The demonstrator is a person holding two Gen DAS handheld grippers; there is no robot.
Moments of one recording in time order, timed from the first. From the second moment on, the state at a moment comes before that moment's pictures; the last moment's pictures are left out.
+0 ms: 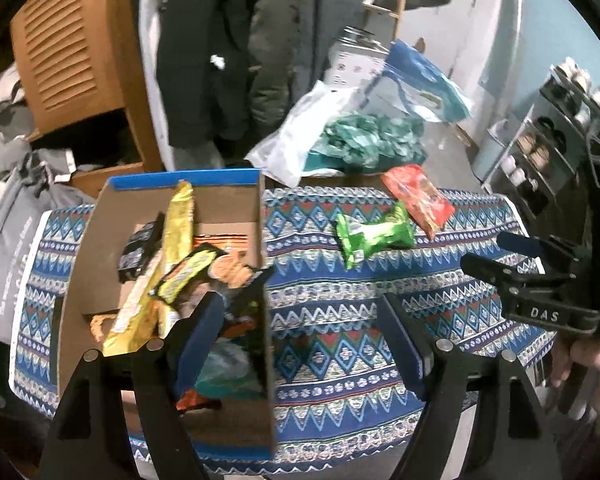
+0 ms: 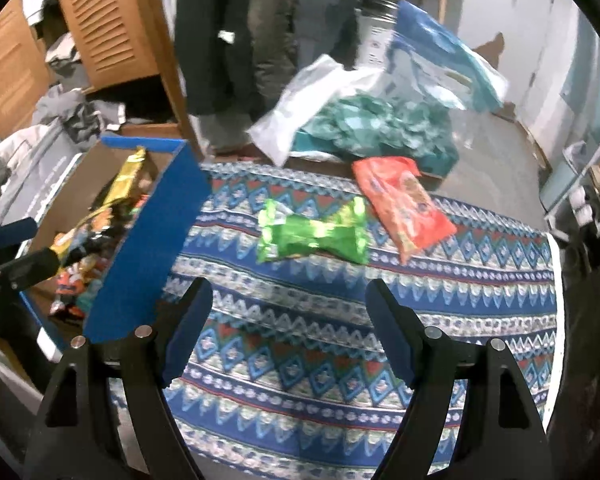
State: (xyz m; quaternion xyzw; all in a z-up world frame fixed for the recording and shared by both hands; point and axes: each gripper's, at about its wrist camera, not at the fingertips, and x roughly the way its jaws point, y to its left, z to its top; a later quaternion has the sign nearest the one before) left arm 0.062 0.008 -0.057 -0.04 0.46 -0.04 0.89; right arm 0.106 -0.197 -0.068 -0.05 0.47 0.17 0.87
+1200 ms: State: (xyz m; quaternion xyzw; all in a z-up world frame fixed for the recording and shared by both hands) left arm 0.232 -0.112 -0.167 0.08 0.54 -0.16 0.82; right arm 0.288 -0.271 -0.168 -0.15 0.54 0.18 0.81
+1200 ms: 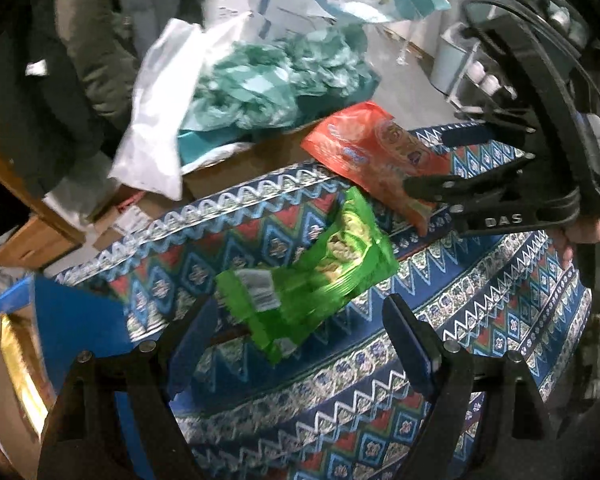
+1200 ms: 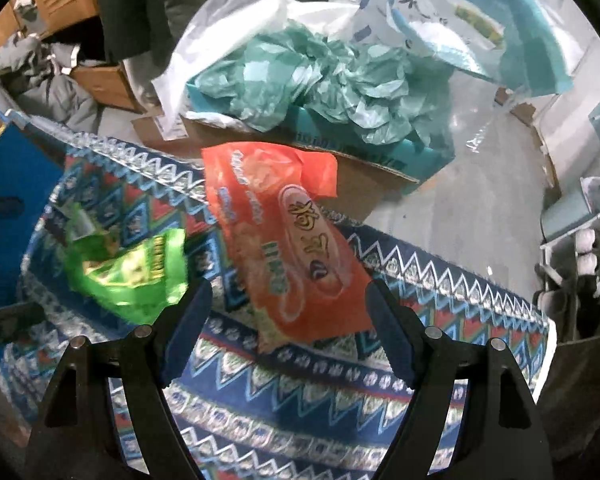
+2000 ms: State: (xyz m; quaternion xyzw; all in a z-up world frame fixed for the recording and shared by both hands) left arm 0.265 -0.135 -0.222 0.12 0.58 -0.17 0.79; right arm 0.309 -0.248 -0.210 -0.22 0.53 0.18 0.80
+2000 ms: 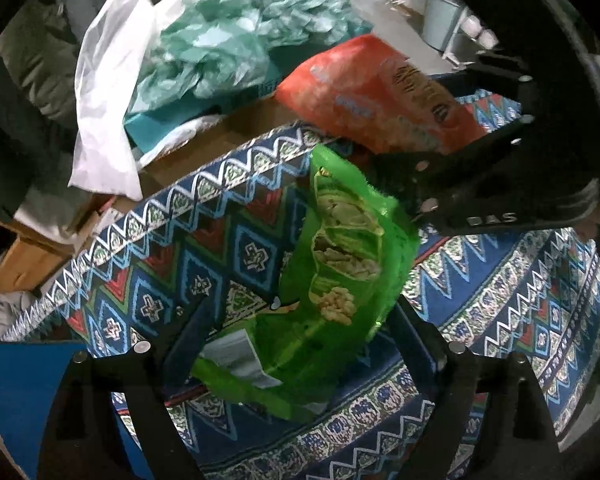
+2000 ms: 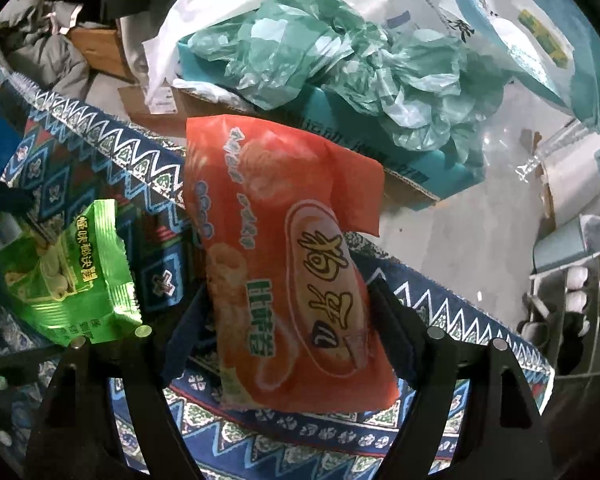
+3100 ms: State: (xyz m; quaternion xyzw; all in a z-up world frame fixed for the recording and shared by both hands) left arm 0.198 -0.091 -0.166 -0.03 0.53 -0.04 0.85; right arm 0.240 -0.246 -0.177 -0.12 0.54 0.17 0.82
